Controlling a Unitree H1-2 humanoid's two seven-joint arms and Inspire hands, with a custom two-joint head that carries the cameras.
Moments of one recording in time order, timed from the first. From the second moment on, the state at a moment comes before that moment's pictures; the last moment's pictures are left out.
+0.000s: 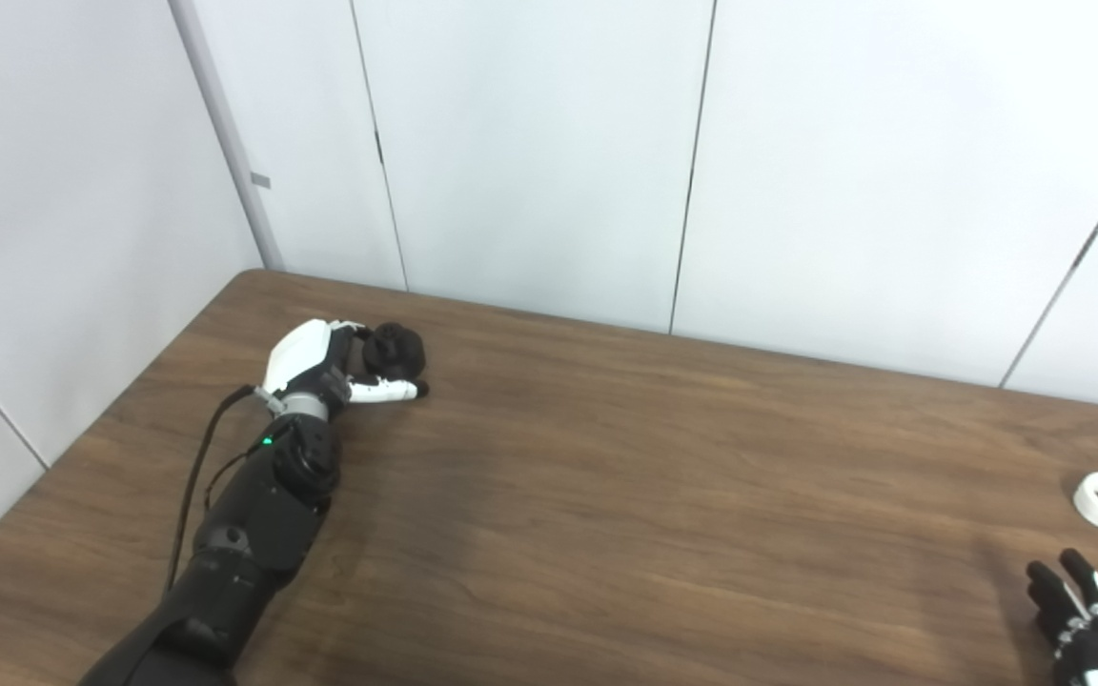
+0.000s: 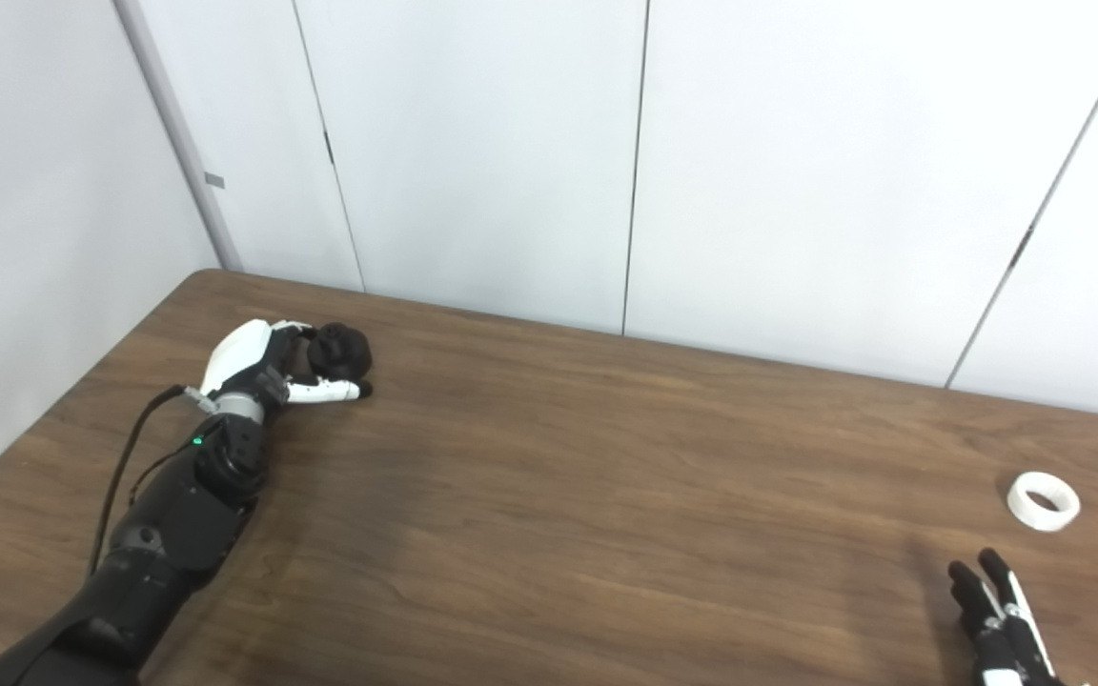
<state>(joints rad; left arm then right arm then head) -0.51 0.47 -0.04 0.59 0.50 0.28 0.16 0.18 -0.18 -0.11 -0.17 0.13 -0.07 0.14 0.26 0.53</state>
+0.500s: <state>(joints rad) -0.52 0.47 -0.06 0.61 0.50 0.28 0.18 0.19 -0.18 -0.11 -0.18 0.13 -0.07 0.14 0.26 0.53</state>
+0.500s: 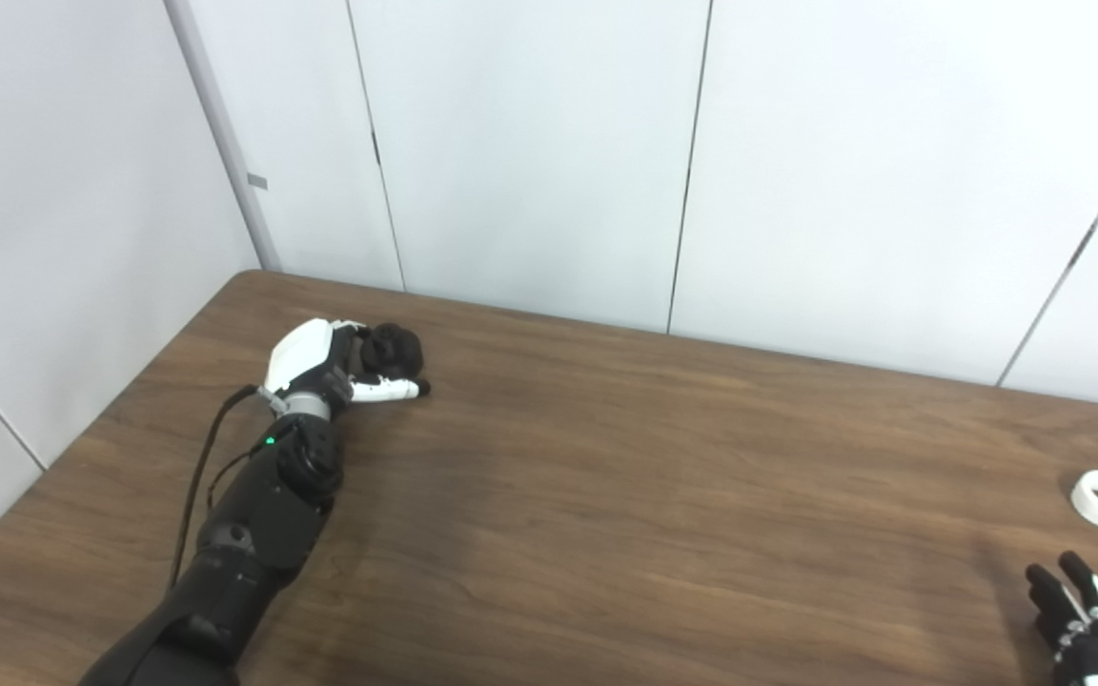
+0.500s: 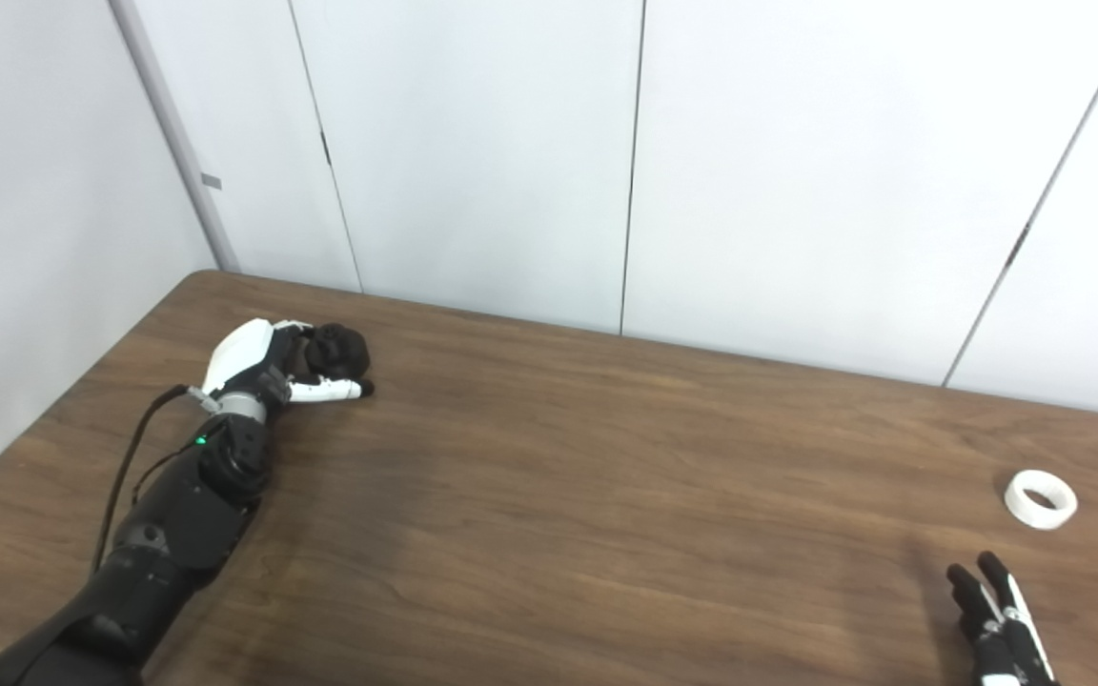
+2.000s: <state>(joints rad) -0.45 0.45 -0.07 0.48 0.52 0.19 0.32 0.19 -0.19 -0.11 -0.18 0.13 -0.08 0.14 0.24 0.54</state>
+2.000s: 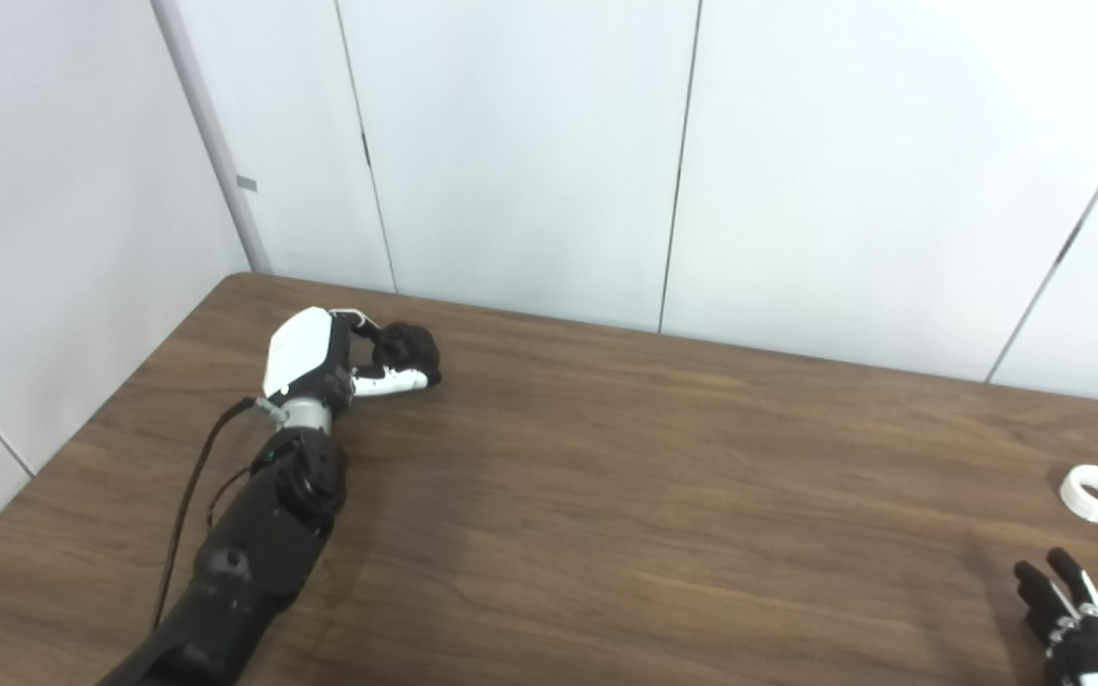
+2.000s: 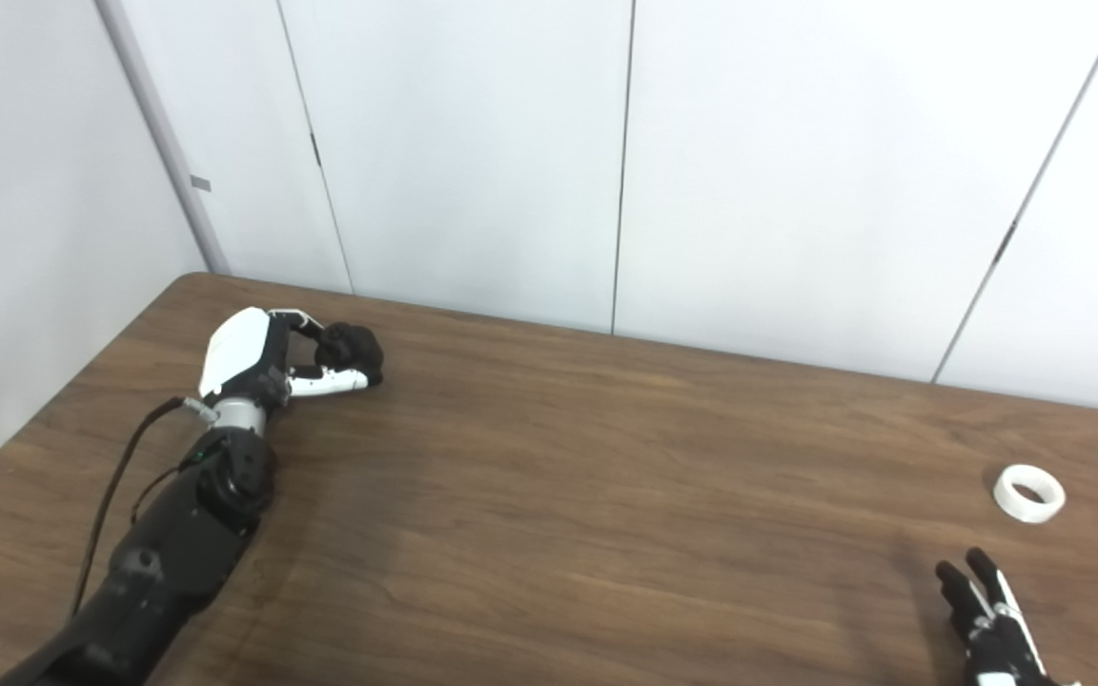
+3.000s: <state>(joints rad) -0.21 0.36 -0.29 -0.12 0.78 0.21 0.07 0.18 -0.13 -0.07 -0.21 0.05 -0.04 0.07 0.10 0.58</state>
